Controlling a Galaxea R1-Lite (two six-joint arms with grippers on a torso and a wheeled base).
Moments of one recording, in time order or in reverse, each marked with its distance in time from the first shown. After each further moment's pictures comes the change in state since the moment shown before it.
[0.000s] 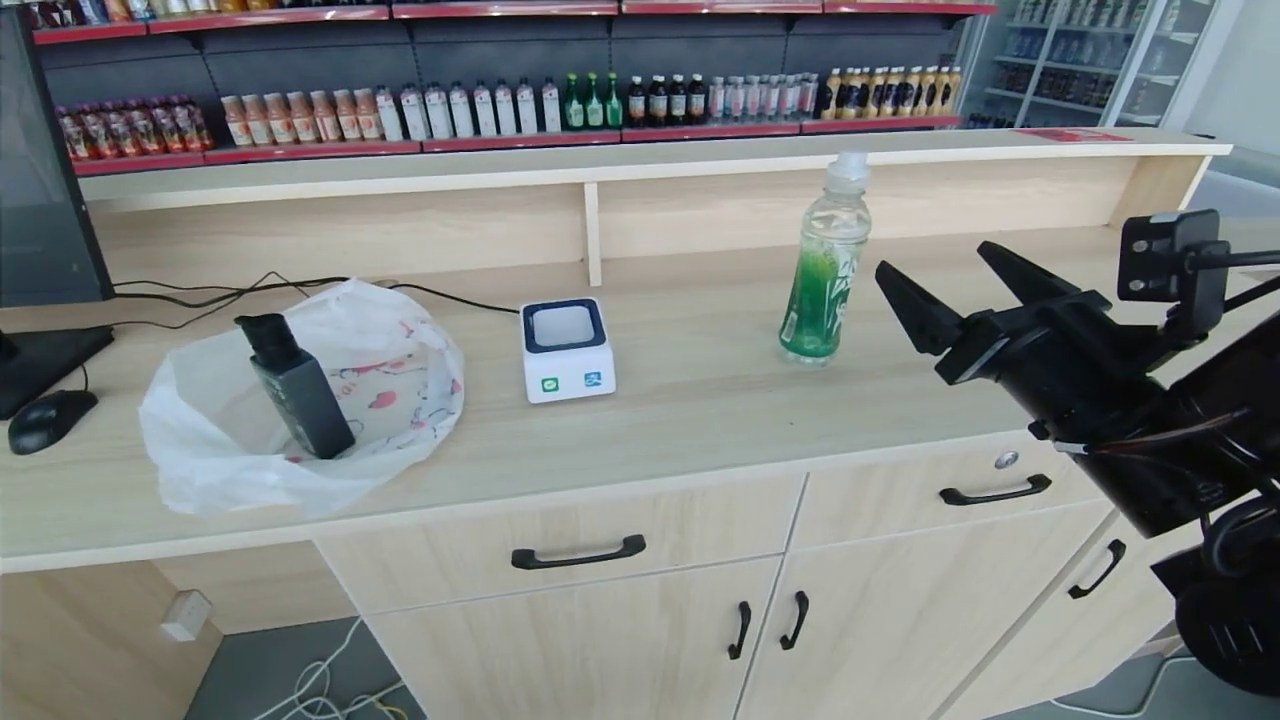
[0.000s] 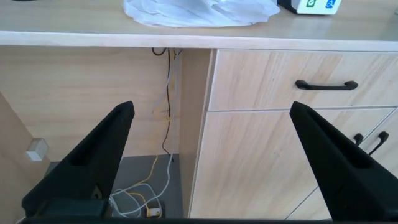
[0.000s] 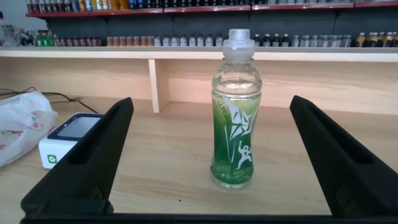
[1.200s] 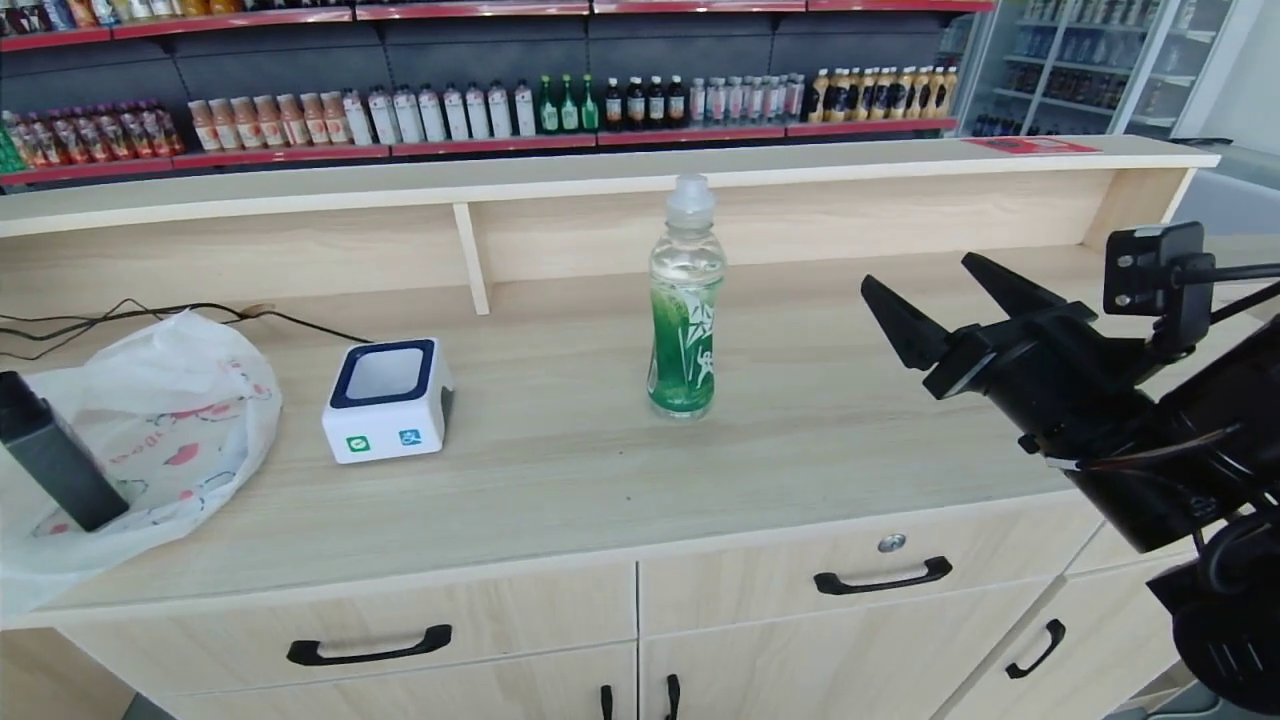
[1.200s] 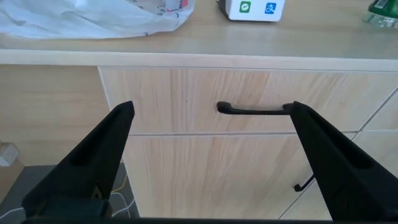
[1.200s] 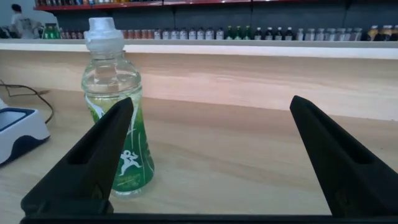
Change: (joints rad) left arm 0.000 0.000 0.000 0.000 0.000 0.002; right arm 0.041 0.005 0.023 0.000 0.001 -0.007
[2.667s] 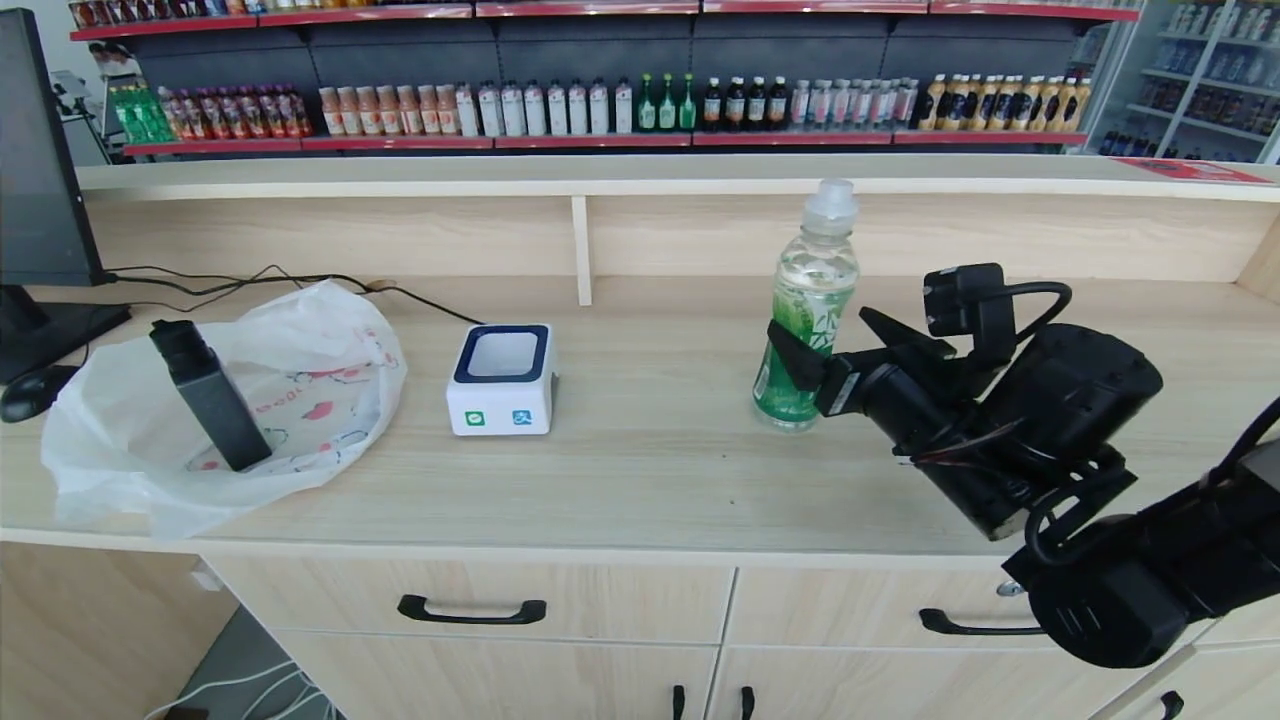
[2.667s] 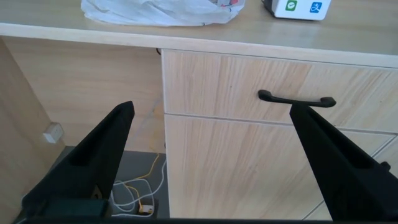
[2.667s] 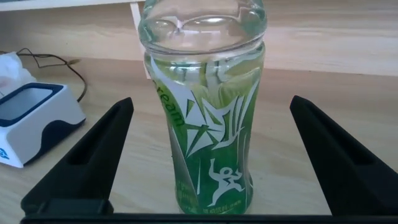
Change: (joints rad) left arm 0.000 0.000 0.000 0.001 -0.001 0.017; right arm 0.092 0.190 -0.169 0.133 -0.162 0.047
